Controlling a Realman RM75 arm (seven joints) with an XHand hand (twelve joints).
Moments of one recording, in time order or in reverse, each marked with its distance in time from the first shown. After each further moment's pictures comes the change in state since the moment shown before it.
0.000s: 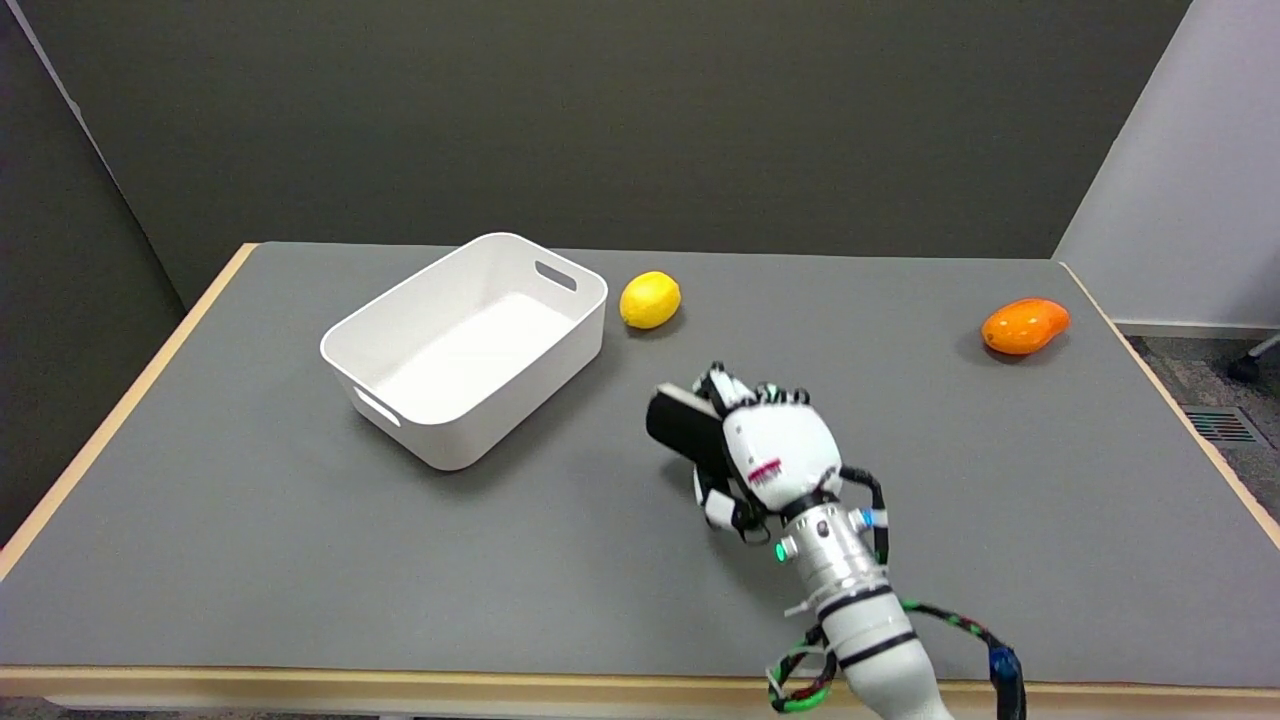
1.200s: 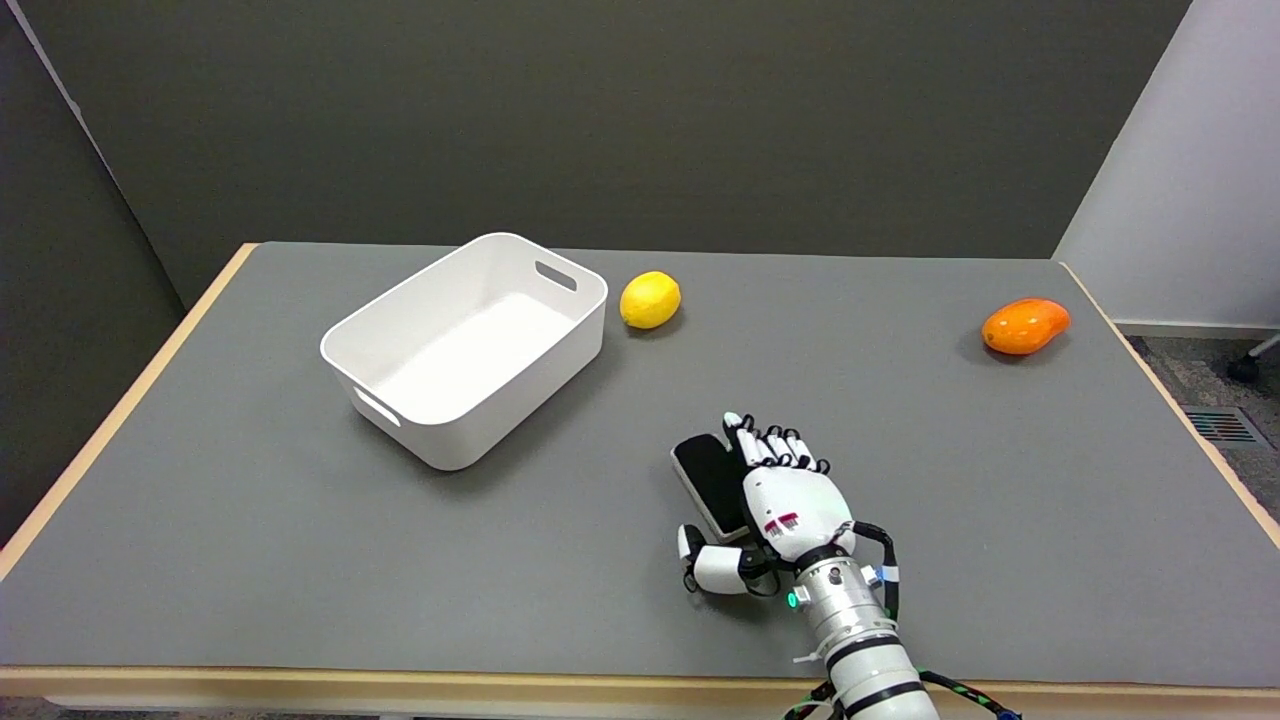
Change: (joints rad) arm -0.062 -0.022 -0.044 -0.017 0.186 0.054 0.010
